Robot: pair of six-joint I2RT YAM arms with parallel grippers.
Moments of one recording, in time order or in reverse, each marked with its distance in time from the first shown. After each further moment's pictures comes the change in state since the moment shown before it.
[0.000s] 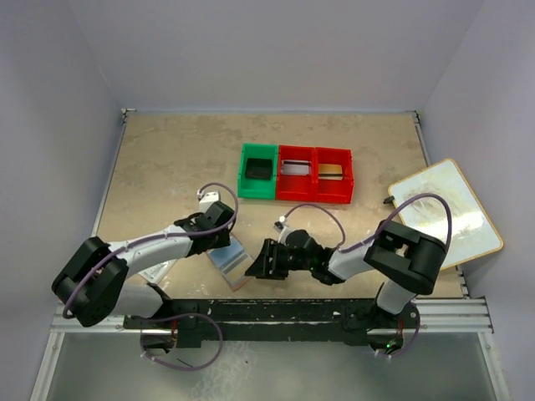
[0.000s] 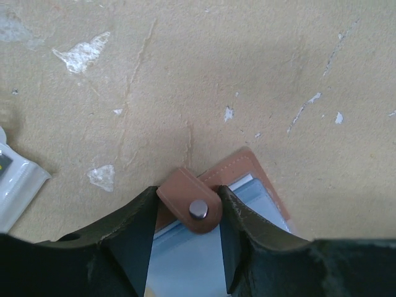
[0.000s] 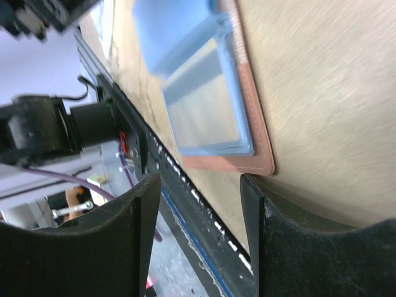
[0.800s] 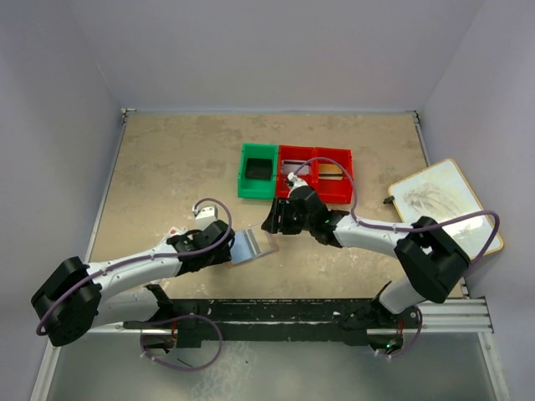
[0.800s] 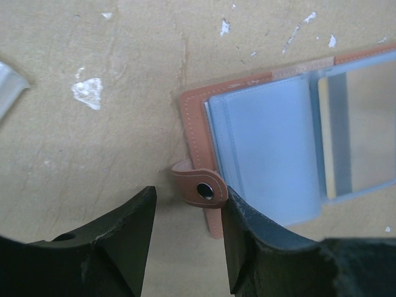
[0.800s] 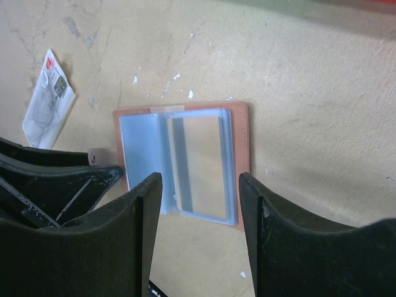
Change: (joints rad) left arm -0.156 -0.198 -0.115 -0.066 -0.034 -0.204; right arm -0.299 -0.117 0.303 -0.554 0.148 -0.431
